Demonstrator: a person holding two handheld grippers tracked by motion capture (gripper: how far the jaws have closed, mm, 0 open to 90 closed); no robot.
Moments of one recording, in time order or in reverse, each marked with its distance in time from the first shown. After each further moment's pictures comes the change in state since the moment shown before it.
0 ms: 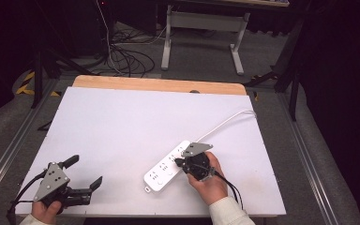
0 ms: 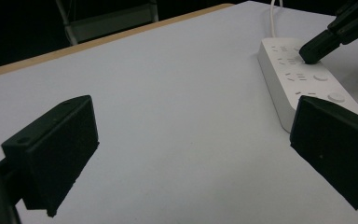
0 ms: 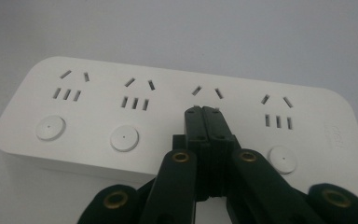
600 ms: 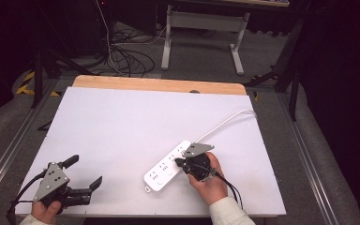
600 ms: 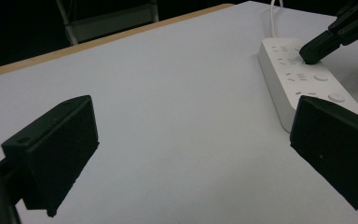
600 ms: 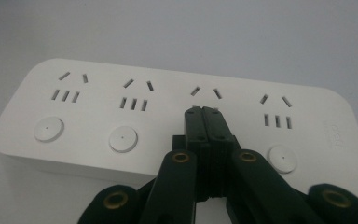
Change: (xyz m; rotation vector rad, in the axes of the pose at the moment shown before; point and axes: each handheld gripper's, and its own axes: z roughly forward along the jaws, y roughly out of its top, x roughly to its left) left arm 0.000 0.000 0.000 0.000 0.001 -0.006; right arm 0.001 -0.003 -0.001 -0.025 -0.012 0.001
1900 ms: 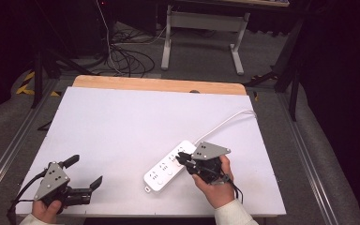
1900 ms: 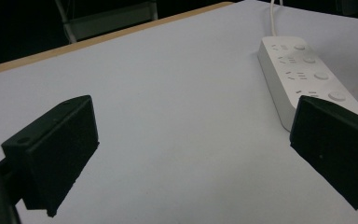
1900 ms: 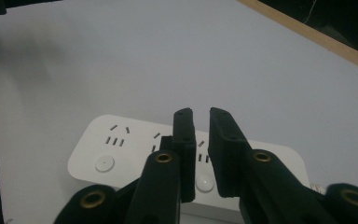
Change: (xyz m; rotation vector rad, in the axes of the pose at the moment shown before) left arm 0.001 0.000 0.001 0.006 -0.006 0.000; right arm 0.010 0.017 -0.051 -0.195 0.005 -0.065
